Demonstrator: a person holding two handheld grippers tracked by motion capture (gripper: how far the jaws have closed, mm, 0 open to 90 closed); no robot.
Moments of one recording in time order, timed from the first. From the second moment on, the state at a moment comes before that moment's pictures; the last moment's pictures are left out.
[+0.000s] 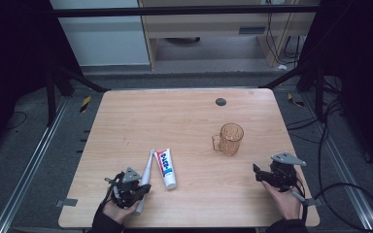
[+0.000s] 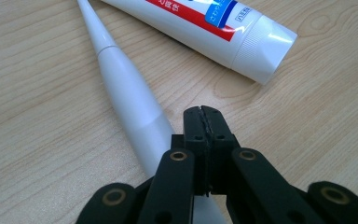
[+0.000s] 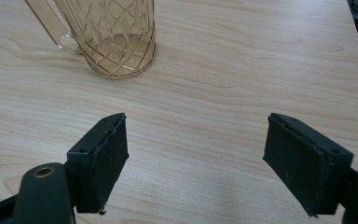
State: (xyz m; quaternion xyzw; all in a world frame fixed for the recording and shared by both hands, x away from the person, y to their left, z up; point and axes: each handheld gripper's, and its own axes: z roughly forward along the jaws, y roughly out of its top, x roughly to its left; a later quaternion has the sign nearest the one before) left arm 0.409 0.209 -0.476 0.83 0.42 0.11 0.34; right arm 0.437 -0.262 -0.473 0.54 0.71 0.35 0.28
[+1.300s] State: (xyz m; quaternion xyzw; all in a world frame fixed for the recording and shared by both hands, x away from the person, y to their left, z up) left arm 0.448 0.238 -0.438 0.80 0.48 0.17 0.32; right arm 0.438 -0.264 -0.472 0.55 0.71 0.35 0.28
